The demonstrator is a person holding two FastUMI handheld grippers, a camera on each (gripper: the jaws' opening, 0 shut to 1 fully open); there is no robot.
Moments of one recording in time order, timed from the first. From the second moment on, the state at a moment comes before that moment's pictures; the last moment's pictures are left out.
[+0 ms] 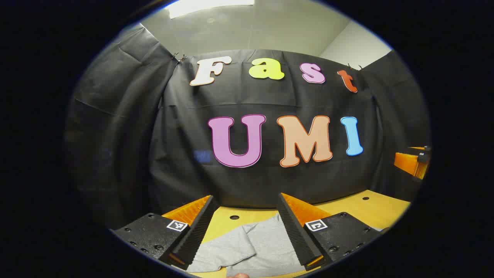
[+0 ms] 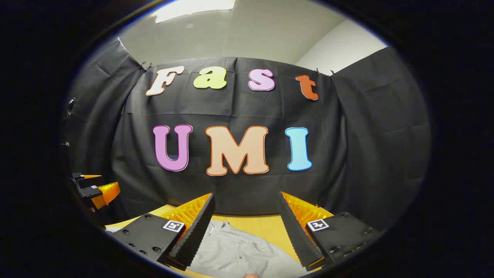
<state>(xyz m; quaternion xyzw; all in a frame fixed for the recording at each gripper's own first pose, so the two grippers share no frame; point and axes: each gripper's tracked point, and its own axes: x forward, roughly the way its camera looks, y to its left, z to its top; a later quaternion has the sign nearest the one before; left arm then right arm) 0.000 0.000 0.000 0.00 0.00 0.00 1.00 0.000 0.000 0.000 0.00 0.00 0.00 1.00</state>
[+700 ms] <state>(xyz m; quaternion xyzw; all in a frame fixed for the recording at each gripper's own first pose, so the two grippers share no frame) 0.005 0.002 0.006 0.00 -0.01 0.00 1.00 -0.001 0.005 -0.004 -0.01 0.00 0.01 1.00</state>
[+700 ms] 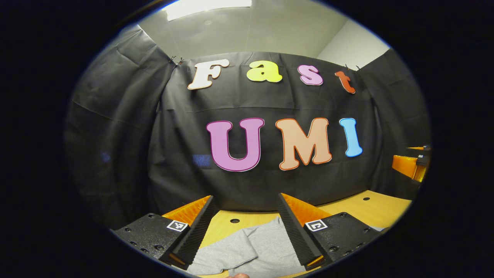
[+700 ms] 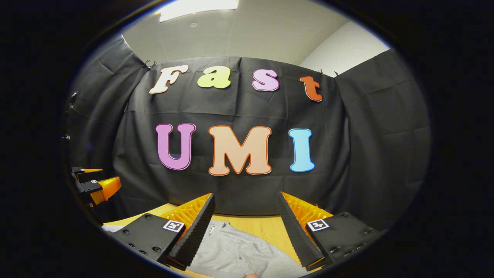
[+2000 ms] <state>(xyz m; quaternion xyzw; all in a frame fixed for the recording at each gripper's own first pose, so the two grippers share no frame) 0.009 -0.006 0.003 0.00 -0.01 -0.01 1.00 -0.012 -0.043 -0.014 -0.03 0.02 -0.03 1.00</state>
